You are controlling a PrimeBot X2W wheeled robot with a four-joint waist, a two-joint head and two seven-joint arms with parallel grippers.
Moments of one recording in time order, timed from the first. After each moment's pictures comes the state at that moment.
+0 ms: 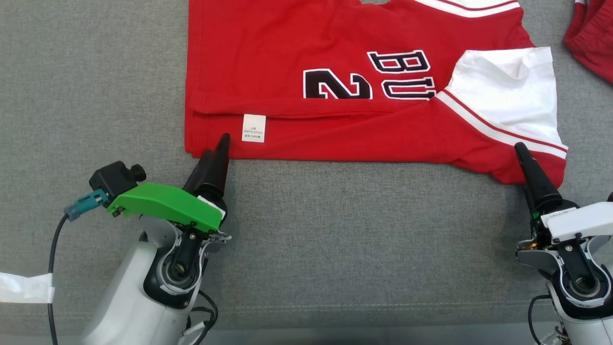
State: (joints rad) left arm -0.37 0.10 -0.42 0.19 -1.28 0.11 -0.04; right arm -0.04 -0.19 0.07 -0.04 1.35 -0.11 0.04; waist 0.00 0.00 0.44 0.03
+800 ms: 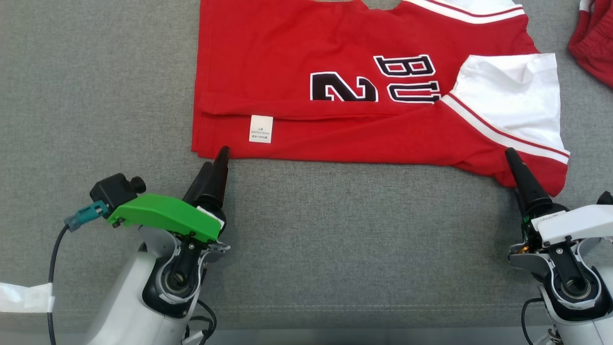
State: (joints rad) left arm -0.31 0.11 -0.42 0.16 -1.29 0.11 -0.04; right arm -0.04 -0.19 0.10 -0.02 1.35 -0.11 0.04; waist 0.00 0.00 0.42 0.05
